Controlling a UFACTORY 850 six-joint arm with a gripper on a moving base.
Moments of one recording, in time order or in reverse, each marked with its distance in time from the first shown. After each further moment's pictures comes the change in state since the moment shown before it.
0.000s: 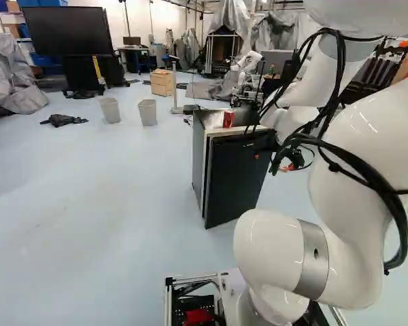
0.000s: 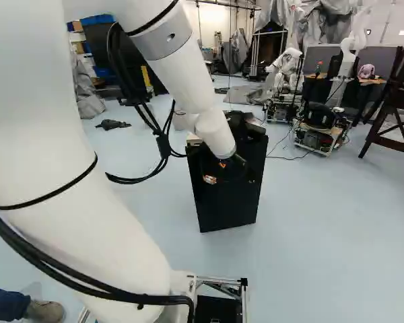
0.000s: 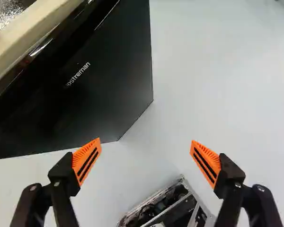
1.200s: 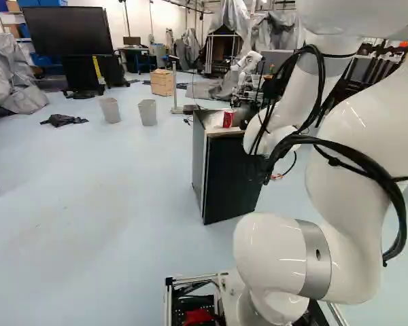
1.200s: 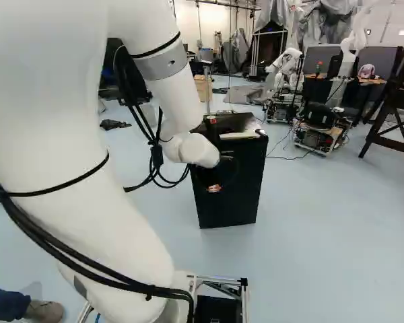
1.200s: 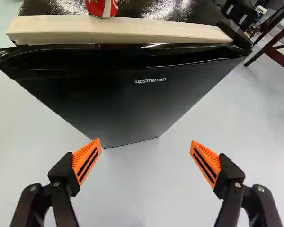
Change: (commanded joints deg) arm 6.5 -5.2 4.8 -25.5 24.5 0.0
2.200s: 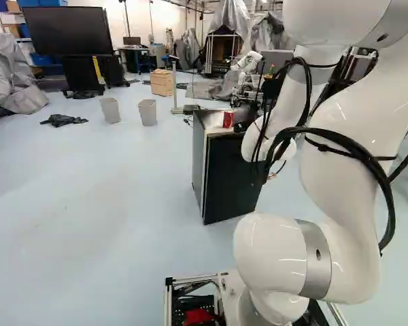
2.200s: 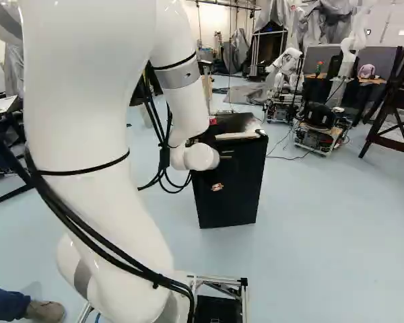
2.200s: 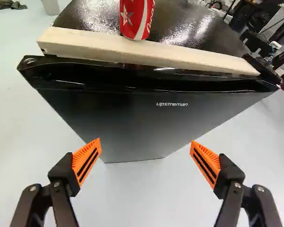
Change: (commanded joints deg) arm 0.5 -7.3 -2.3 -6.7 10.9 0.0
